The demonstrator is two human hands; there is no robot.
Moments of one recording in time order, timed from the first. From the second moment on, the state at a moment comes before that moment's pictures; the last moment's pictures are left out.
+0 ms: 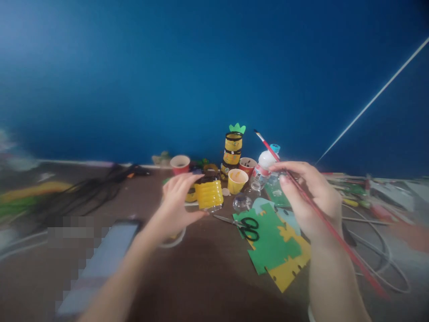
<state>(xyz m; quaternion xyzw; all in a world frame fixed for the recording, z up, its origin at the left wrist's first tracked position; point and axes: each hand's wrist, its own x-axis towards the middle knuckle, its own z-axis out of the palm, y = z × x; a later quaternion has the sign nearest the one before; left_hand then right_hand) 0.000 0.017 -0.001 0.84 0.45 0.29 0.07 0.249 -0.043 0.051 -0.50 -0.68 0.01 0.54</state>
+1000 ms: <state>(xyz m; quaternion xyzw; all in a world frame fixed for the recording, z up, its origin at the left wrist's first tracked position) -0.017 0.005 0.017 0.84 0.46 0.29 -0.01 0.246 -0.047 0.053 -0.31 -0.60 0.34 0.65</state>
